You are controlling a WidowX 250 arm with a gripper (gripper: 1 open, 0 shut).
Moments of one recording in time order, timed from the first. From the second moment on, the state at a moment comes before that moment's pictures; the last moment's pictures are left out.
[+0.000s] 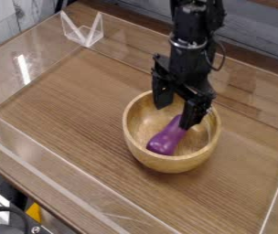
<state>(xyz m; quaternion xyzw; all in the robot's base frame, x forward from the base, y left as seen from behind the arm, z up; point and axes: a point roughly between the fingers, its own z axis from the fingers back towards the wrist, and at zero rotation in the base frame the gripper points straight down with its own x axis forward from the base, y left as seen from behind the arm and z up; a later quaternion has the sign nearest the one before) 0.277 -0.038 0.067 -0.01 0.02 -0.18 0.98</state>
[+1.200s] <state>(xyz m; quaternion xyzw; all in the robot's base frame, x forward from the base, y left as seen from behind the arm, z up) 0.269 -0.025 0.057 -0.01 0.00 -0.21 0.98</state>
